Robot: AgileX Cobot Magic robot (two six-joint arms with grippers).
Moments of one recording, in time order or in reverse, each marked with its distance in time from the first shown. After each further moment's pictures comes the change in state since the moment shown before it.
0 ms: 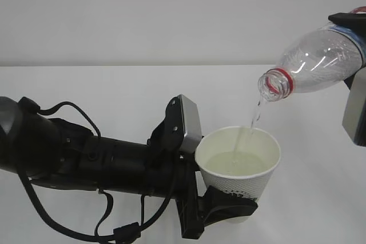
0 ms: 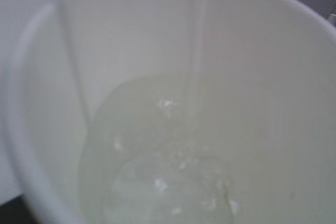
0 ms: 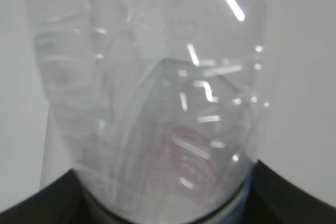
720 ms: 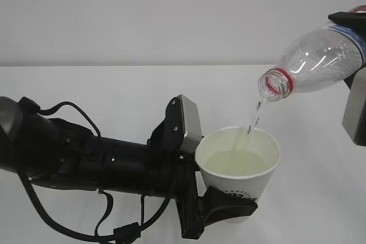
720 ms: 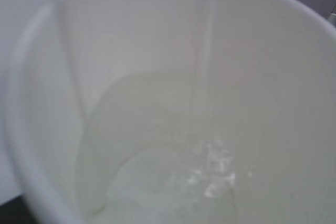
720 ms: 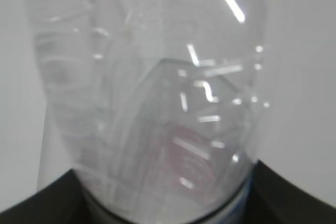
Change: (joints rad) left arm 0.000 0.000 0.000 0.000 0.002 0.000; right arm 0.000 0.000 0.000 0.002 -0.006 -0.005
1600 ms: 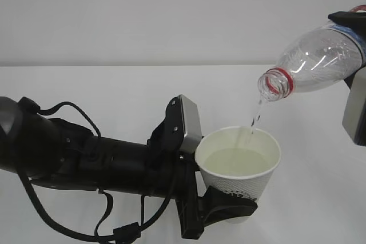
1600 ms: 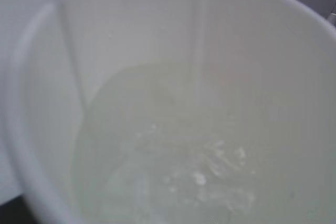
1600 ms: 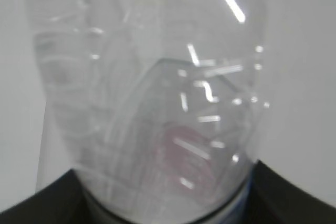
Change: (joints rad) left arm 0.000 0.000 0.000 0.000 0.000 0.000; right arm 0.000 0.000 0.000 0.000 -0.001 -0.002
